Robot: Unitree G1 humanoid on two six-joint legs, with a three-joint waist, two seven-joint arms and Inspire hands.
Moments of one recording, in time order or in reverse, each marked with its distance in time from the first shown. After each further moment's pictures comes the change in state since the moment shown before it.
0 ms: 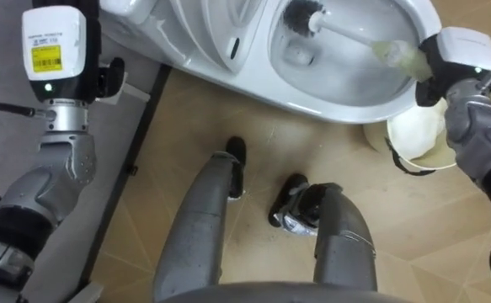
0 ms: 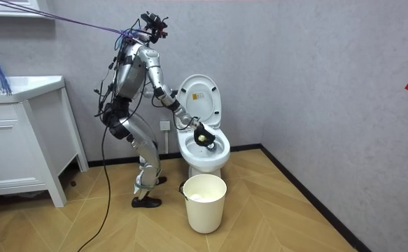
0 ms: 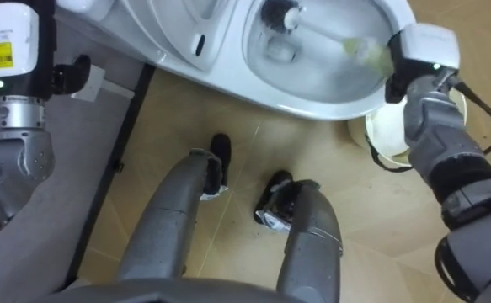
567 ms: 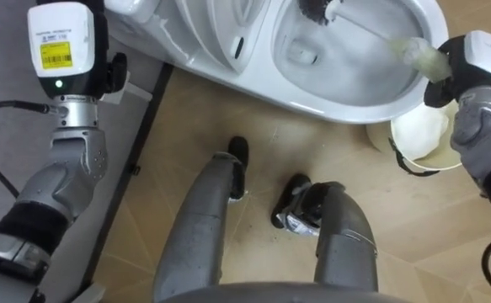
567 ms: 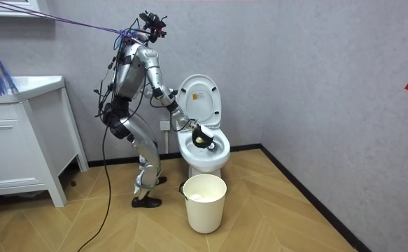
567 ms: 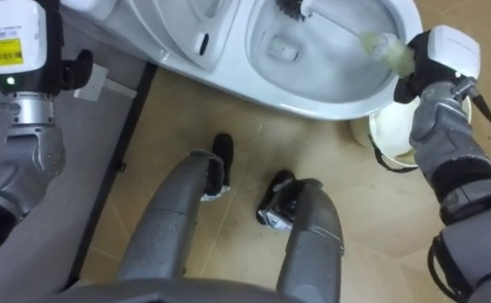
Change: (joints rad) left arm -0.033 -0.060 0.000 0.012 0.061 0.071 -0.057; right arm 0.002 0.045 -0.005 0.104 0.011 -0.031 -0.055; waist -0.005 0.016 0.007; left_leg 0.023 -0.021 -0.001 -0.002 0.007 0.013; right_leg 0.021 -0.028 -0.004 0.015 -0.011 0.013
